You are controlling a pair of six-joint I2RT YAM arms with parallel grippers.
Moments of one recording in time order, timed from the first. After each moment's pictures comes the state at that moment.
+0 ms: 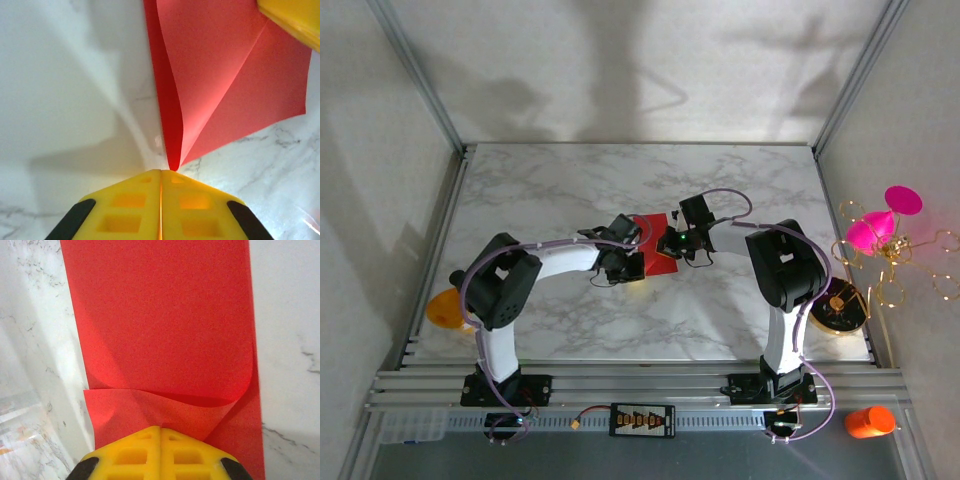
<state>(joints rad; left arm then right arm) -0.67 1.88 1.12 -0.39 0.25 -0.78 0.46 1.96 1.10 -0.16 -0.46 0.64</state>
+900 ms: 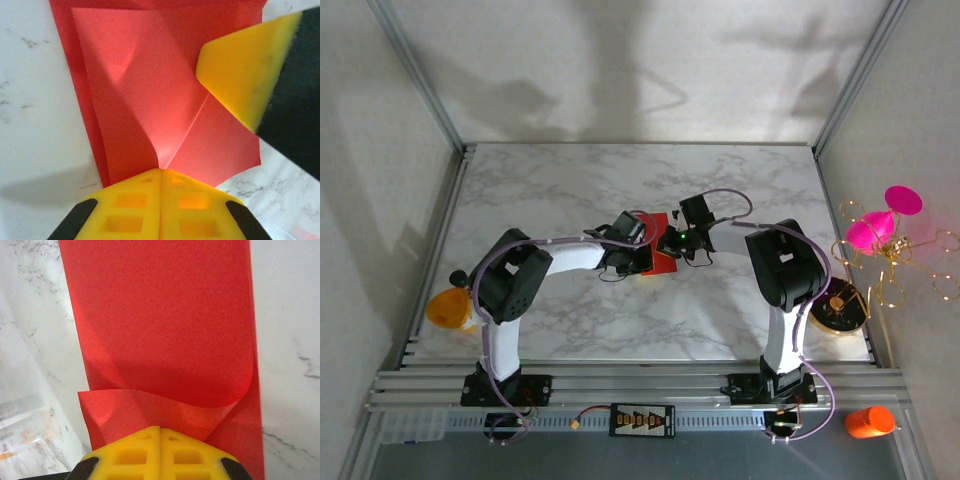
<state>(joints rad) -0.67 1.95 1.14 -0.20 0.25 -0.78 0.46 1.96 1.10 -0.15 -0.45 0.66</state>
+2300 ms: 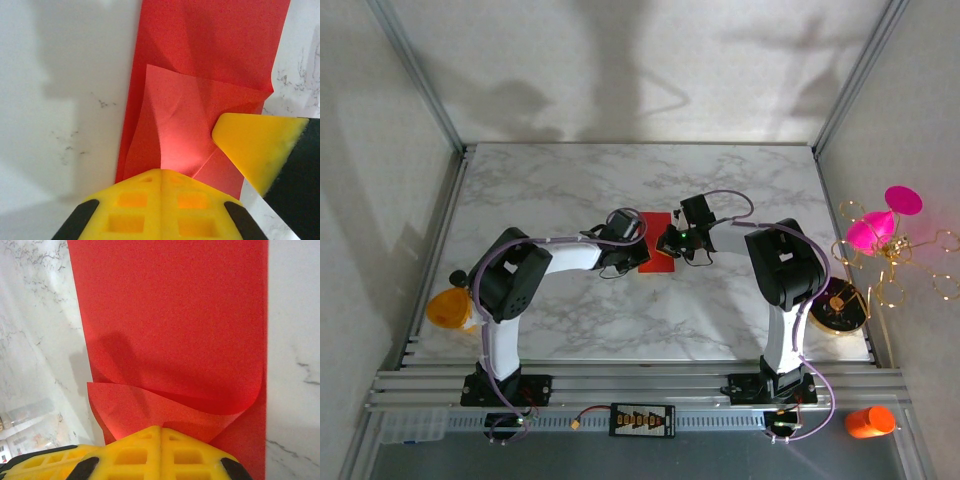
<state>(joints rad) -0.64 1.96 1.12 -0.09 0.17 -1.02 0.46 1.97 1.10 -0.12 -0.48 0.71</state>
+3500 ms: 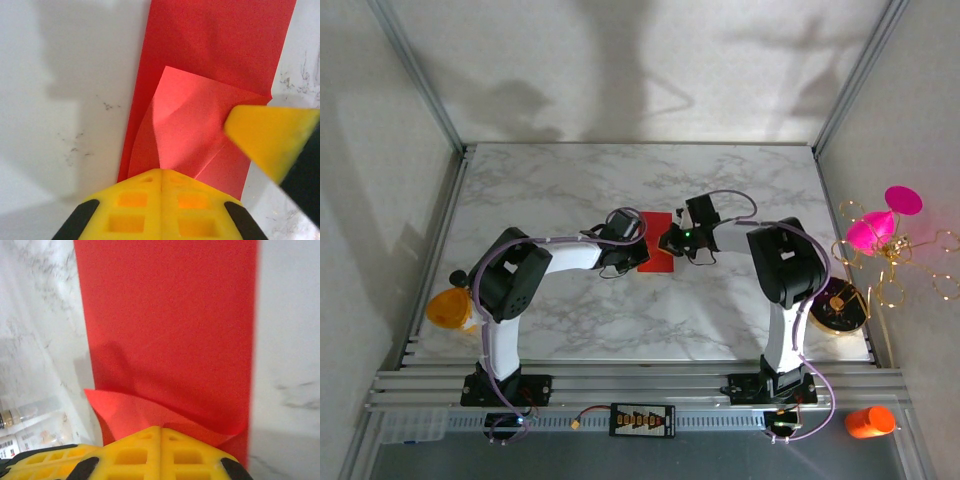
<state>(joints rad) -0.64 1.96 1.12 -0.10 0.16 -1.02 0.41 1.98 1.08 -0.08 -0.53 0.68</state>
